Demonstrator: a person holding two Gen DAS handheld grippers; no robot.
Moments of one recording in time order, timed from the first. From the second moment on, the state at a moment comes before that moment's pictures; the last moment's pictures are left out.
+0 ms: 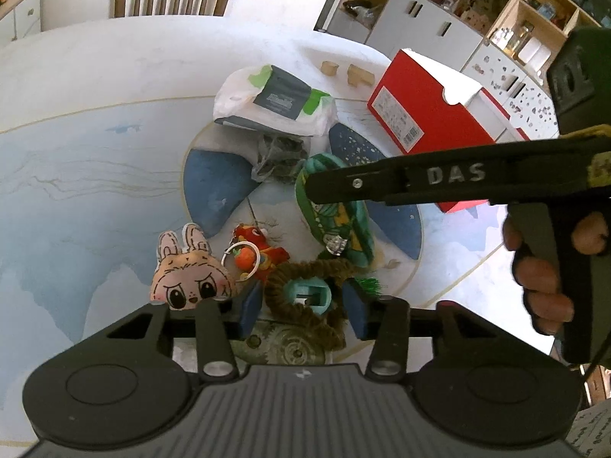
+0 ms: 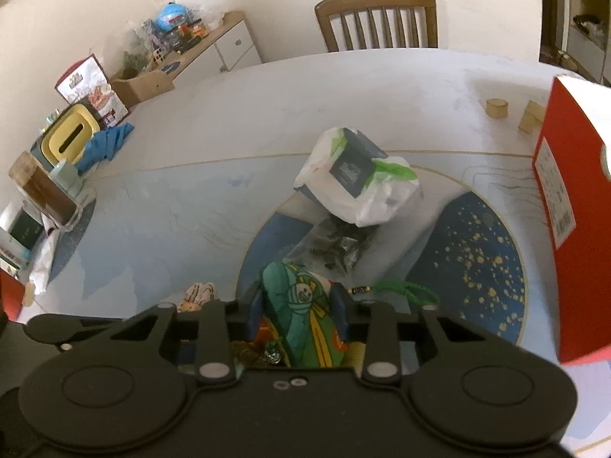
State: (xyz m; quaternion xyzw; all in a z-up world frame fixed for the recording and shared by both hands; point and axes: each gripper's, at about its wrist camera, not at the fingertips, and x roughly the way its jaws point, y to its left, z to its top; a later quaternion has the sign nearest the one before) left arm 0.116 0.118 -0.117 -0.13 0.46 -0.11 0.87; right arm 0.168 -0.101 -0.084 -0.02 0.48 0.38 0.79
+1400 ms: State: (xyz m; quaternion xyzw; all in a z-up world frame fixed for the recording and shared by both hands) left arm 0.164 0.055 -0.008 -0.11 0.35 -0.13 0.92; right arm 0.224 -0.274 0.038 0.04 0.36 0.34 0.87
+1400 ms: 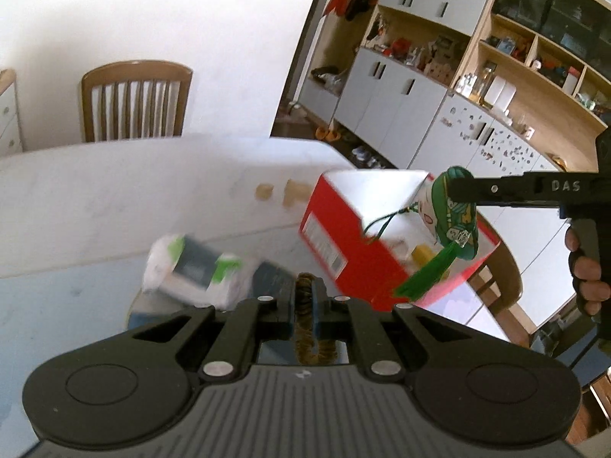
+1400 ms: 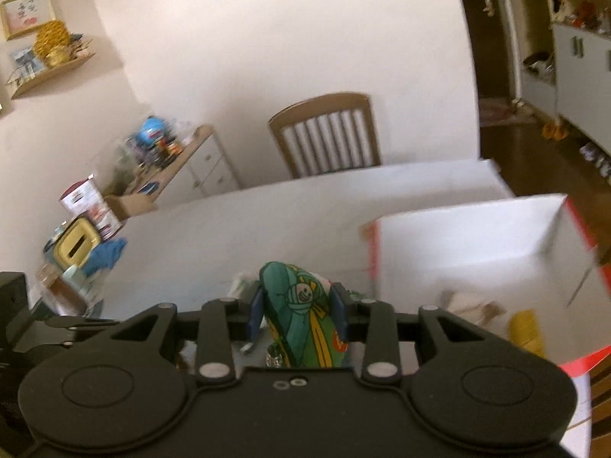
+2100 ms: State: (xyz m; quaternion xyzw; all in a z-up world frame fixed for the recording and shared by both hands) left arm 0.270 -0.091 0.001 -0.08 0.37 -0.19 0.91; right arm 0.315 -0.380 0.006 0.02 0.36 0.25 0.90
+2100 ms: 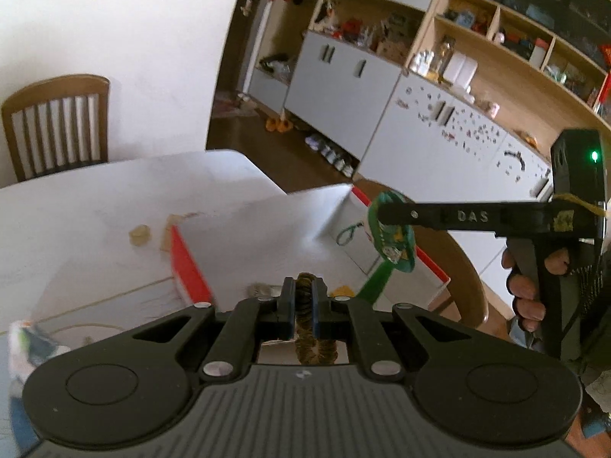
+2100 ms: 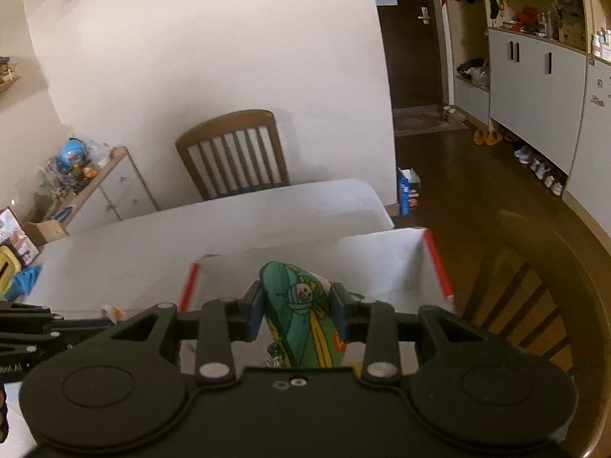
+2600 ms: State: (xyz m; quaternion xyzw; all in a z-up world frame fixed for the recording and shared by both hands) left arm 0.314 -0.160 -0.053 -0.04 0.43 -0.20 0.88; right arm 0.360 -0.382 -0.051 -0.01 0.42 0.24 0.88
